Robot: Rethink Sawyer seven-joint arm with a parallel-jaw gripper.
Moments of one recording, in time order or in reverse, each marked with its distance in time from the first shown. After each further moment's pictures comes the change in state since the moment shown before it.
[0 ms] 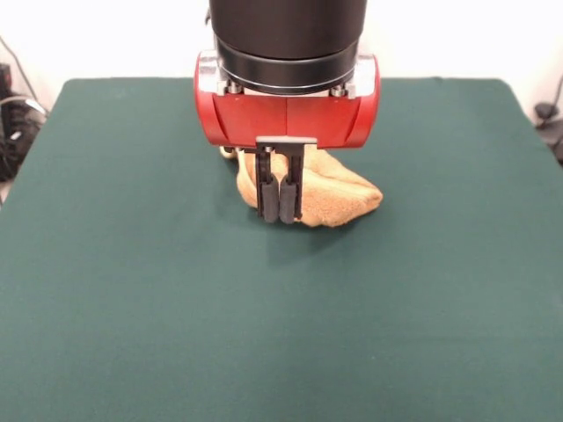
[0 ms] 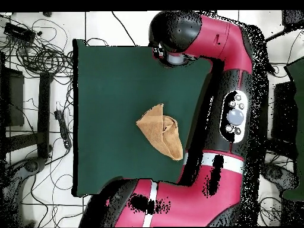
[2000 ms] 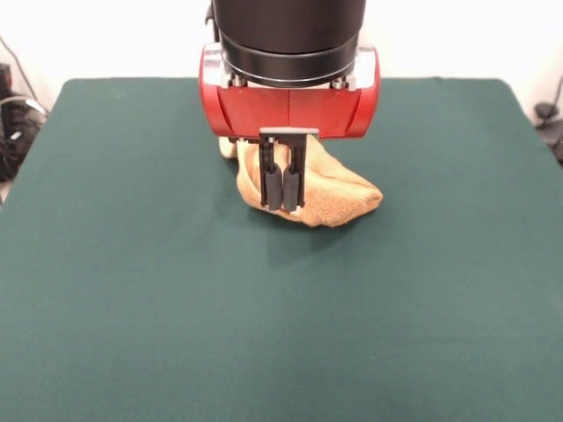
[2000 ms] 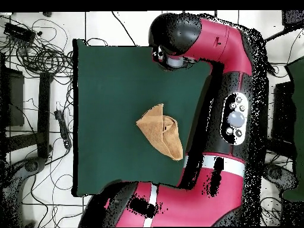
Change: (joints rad) arm 0.000 -0.026 0.000 0.054 0.003 0.000 0.000
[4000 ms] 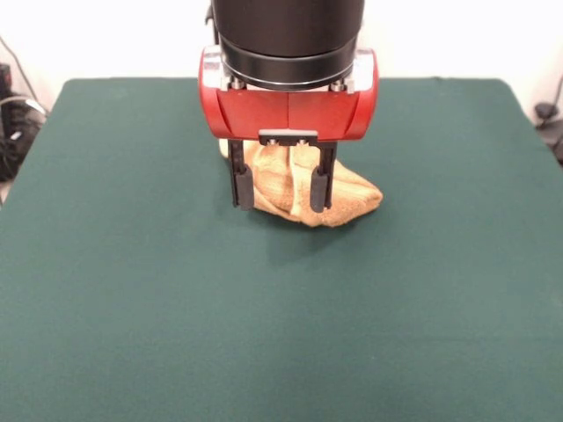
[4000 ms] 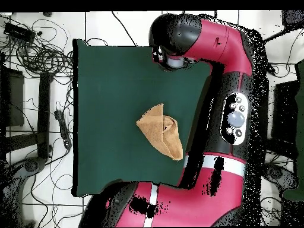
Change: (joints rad) arm -0.001 0.004 0.000 0.002 0.000 0.000 0.000
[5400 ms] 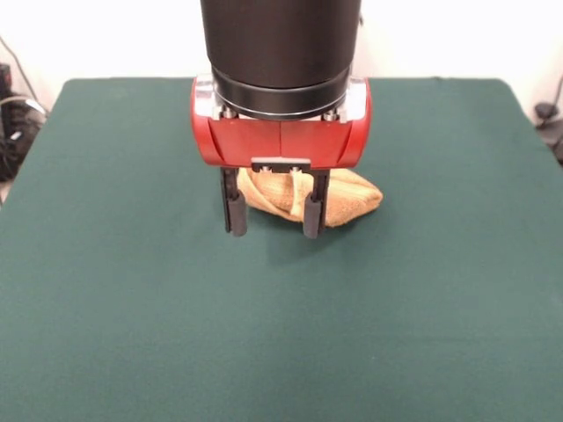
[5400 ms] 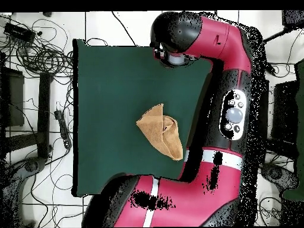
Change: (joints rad) arm -0.004 0.056 0.000 -0.084 0.000 0.008 0.000
